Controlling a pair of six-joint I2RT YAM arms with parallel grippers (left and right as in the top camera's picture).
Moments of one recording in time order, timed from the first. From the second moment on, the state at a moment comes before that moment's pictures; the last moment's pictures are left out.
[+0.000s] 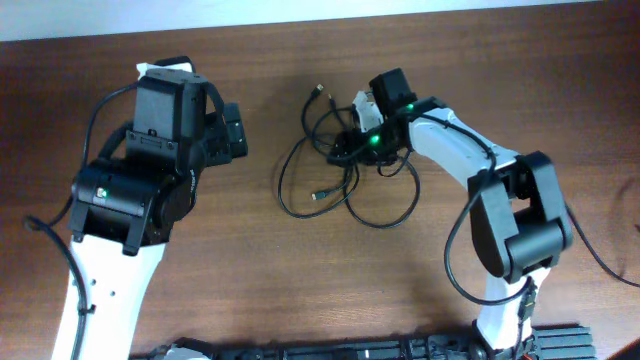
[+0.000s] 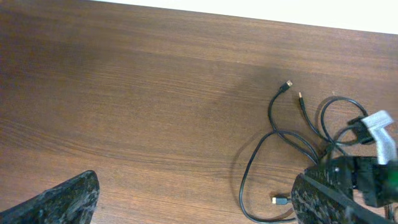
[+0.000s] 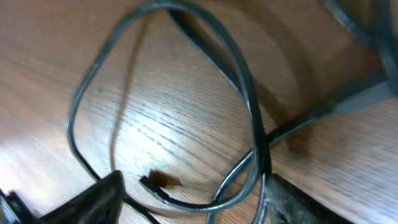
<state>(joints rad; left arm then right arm) -0.33 1.32 1.64 -1.15 -0.32 -0.34 0.32 2.04 1.38 -0.61 -0.53 0.24</state>
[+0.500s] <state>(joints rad) -0.33 1.32 1.64 -1.15 -0.32 -0.34 0.33 2.06 1.38 -0.65 -0.46 0.24</state>
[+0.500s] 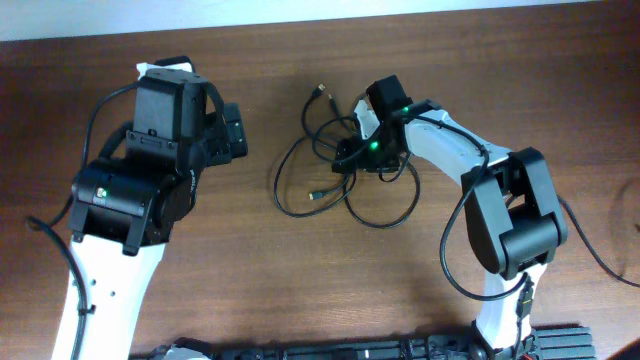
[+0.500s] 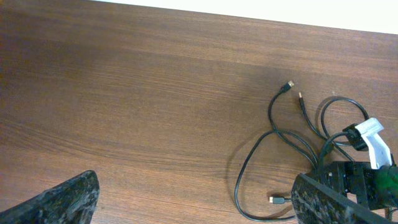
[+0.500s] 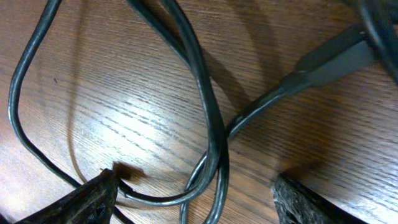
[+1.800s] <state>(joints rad) -0.33 1.32 1.64 -1.15 -0.32 -0.34 0.39 1.84 1.58 -0.95 -0.31 0.23</state>
